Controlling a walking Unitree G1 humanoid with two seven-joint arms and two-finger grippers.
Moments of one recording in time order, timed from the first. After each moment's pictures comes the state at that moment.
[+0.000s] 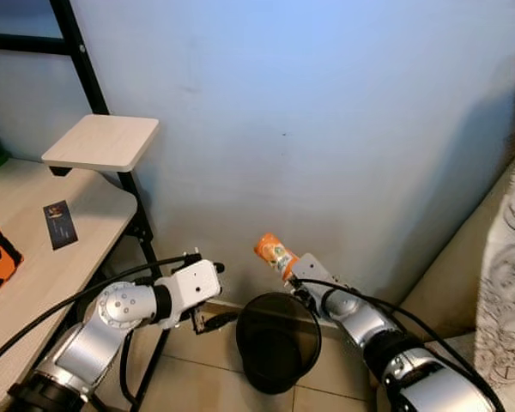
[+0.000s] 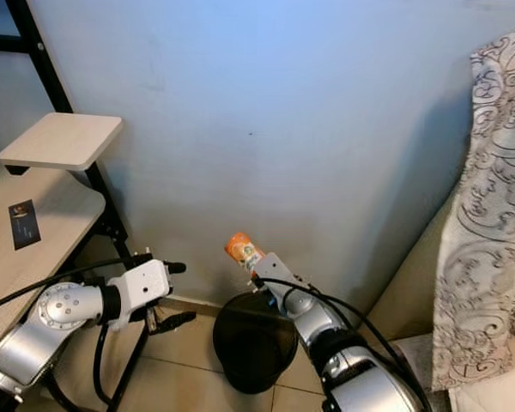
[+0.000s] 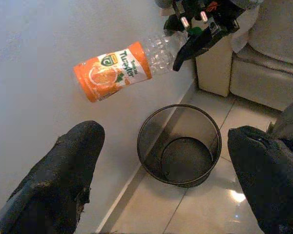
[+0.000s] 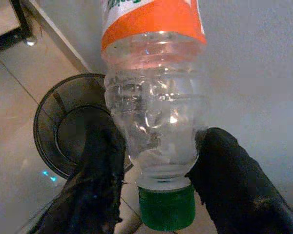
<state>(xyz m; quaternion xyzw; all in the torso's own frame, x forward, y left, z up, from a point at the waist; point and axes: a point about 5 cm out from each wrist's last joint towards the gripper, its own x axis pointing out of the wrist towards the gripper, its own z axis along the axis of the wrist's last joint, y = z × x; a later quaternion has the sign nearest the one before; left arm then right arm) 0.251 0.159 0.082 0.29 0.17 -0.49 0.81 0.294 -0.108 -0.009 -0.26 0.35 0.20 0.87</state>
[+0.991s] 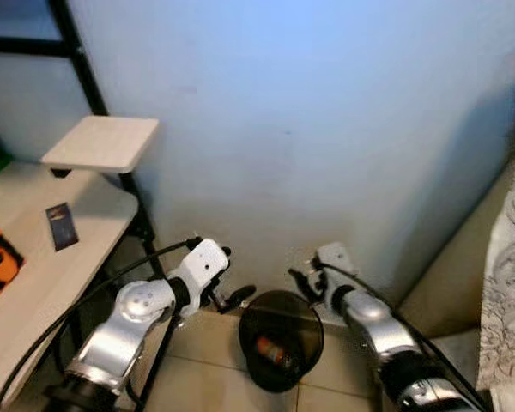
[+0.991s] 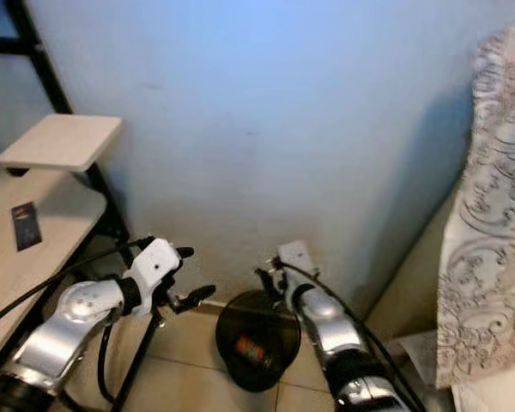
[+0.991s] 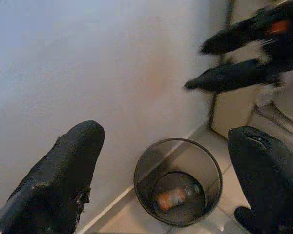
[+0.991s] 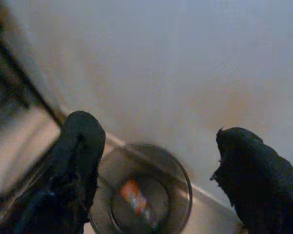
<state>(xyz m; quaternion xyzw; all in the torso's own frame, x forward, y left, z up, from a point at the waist) 0.267 0.139 0.074 0.16 0.16 -0.39 0.89 0.291 -0.128 0.010 -0.03 0.25 0.16 0.95</state>
